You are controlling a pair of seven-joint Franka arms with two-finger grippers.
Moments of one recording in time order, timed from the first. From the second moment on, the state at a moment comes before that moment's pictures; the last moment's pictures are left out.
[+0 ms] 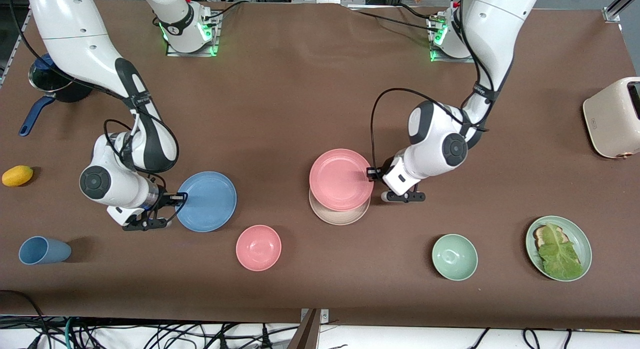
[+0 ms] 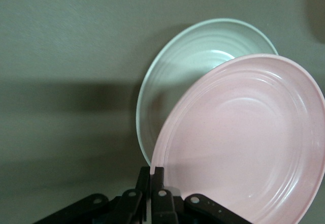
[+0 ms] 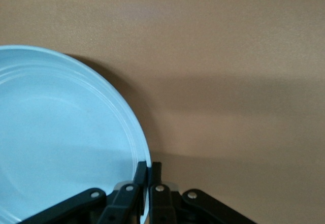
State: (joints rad) left arm -0.35 0.60 -0.12 -1.77 -0.50 2.40 -0.14; right arm 0.07 0.70 0.02 -1.64 0.02 2.27 -0.03
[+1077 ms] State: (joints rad) left arm -0.37 0.65 -0.10 -1.77 -0.50 2.47 -0.15; right arm 0.07 0.43 0.04 -1.44 0.06 1.75 -0.05
